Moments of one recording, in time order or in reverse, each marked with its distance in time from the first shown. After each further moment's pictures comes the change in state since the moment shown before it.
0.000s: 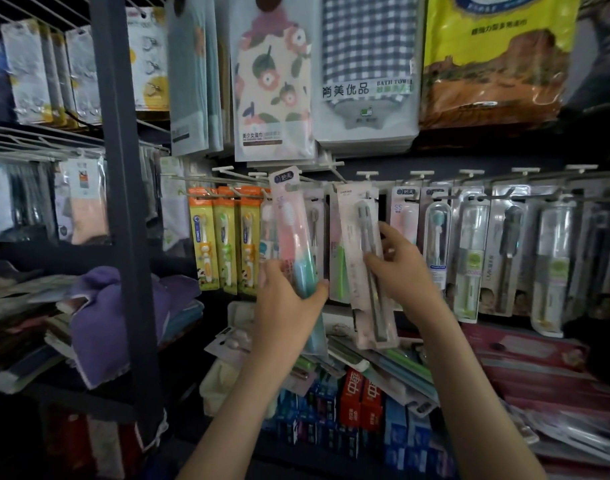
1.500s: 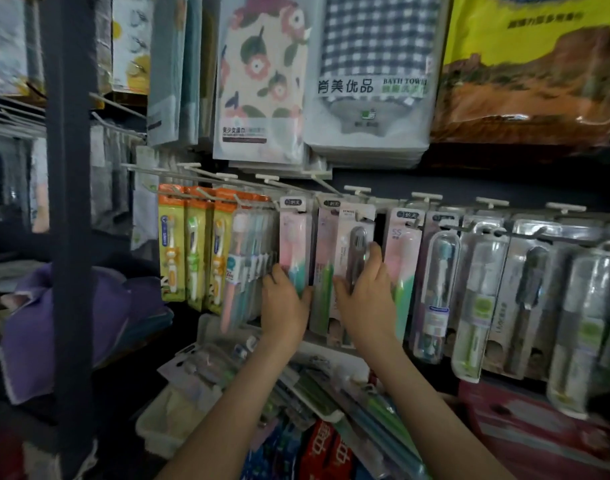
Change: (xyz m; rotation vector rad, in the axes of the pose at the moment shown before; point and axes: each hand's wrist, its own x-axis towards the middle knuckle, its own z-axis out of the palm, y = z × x) left_hand 0.098 -0.054 0.119 0.243 0.089 -0.145; right_hand 0.060 0.069 0.036 -0.493 0.194 -0.171
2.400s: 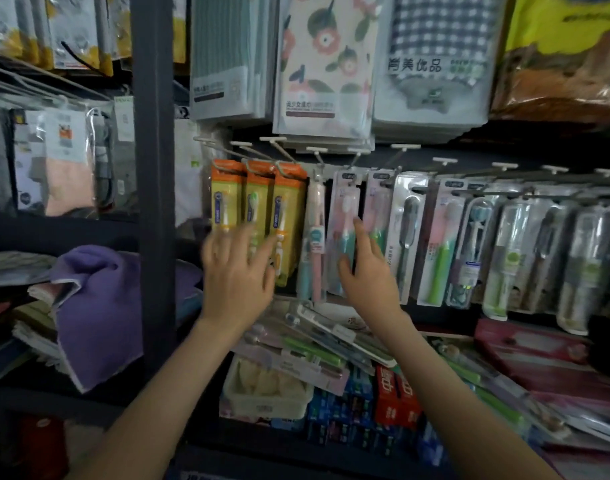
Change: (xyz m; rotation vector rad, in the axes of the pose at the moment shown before) left_hand 0.027 -0.125 -0.159 0.319 0.437 0.889; right_hand -0.049 -0.099 0.042 -0.083 -0.074 -0.019
